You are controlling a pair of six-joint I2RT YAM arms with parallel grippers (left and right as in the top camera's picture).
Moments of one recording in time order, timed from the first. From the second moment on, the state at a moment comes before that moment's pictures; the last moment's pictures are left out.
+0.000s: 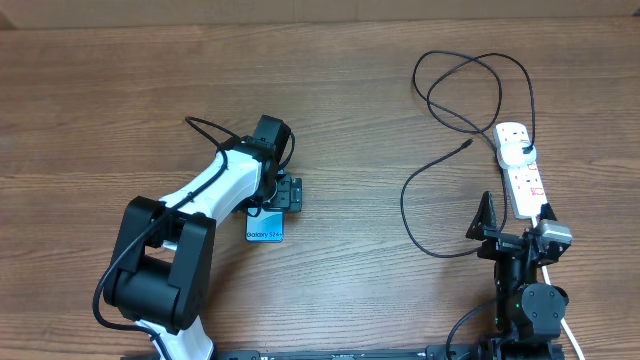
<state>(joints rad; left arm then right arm) -0.35 1.90 1.13 -0.75 -0.02 -0.34 -0.01 0.01 0.02 -0.01 0.17 0.12</state>
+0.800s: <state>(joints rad) -0.35 1.90 1.13 -0.75 -0.02 -0.35 -0.01 0.01 0.02 -0.01 0.17 0.12</state>
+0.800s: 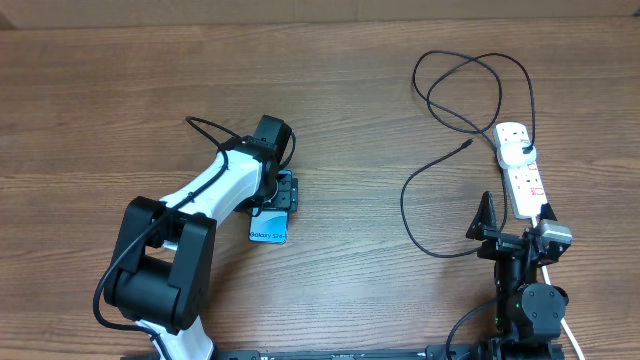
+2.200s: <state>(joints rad) -0.35 1.90 1.13 -0.73 -0.04 -0.47 -0.01 0.01 0.02 -0.01 0.17 0.12</state>
